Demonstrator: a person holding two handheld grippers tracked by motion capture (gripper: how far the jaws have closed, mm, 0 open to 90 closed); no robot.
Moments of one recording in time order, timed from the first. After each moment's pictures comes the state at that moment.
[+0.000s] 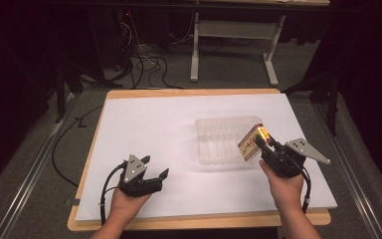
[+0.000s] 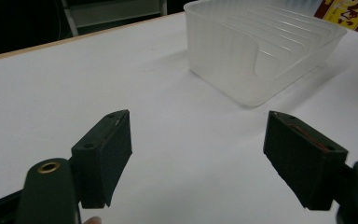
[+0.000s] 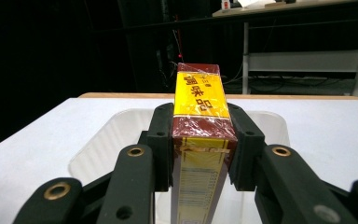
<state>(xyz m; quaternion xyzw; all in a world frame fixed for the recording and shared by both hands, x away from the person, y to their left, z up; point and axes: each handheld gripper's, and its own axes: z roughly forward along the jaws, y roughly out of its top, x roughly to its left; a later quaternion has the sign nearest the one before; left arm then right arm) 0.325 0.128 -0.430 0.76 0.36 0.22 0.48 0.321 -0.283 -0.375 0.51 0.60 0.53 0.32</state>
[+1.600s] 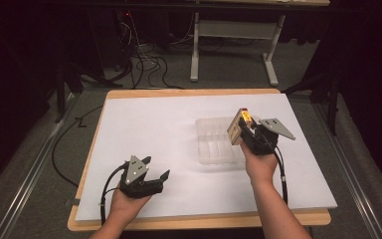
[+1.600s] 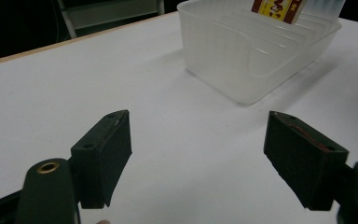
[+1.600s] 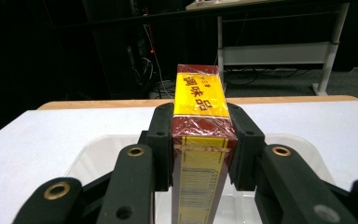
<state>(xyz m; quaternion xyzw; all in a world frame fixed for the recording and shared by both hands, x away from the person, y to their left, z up) 0.322 0.126 -0.427 0.77 0.35 0.22 0.48 0.383 -0.235 -0.375 0.55 0.58 0.49 0.35</state>
